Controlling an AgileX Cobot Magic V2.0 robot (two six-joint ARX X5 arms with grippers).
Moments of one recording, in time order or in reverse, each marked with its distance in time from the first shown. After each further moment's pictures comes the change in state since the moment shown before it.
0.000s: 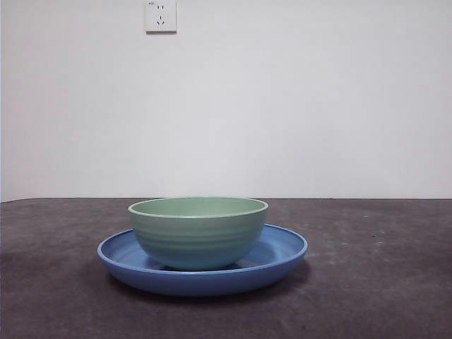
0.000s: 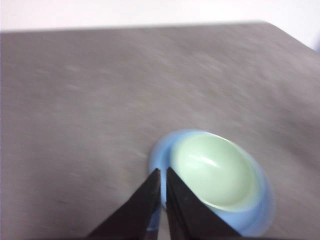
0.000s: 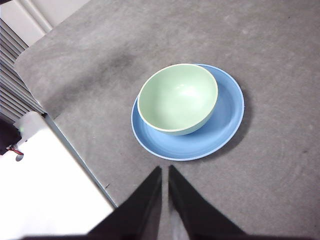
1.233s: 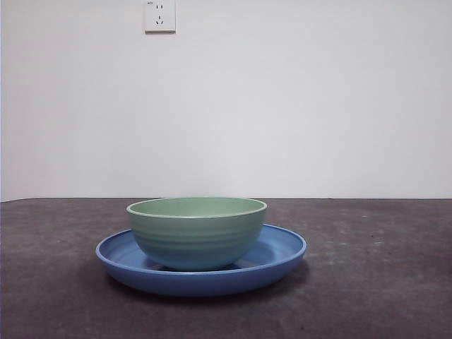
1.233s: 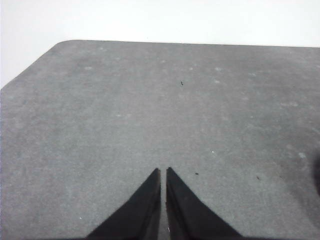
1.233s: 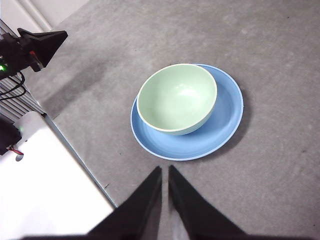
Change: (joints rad) left arm 0.182 -0.474 -0.674 0.385 -0.307 0.007; right arm 0.000 0.000 0.000 0.000 0.000 0.000
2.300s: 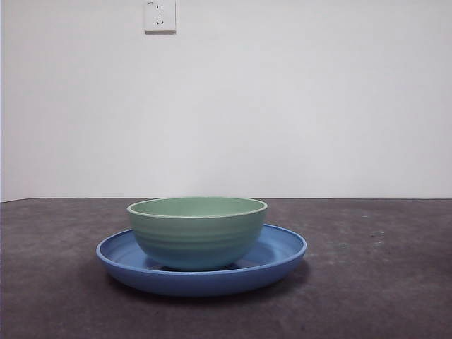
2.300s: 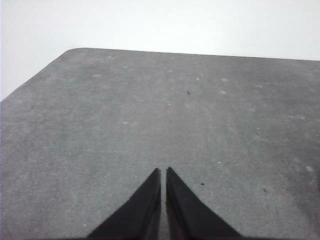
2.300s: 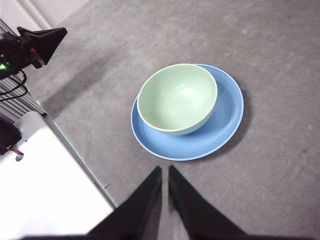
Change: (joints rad) left arm 0.000 0.000 -0.021 0.054 -0.026 -0.025; right arm 0.000 0.000 0.000 0.000 0.000 0.000
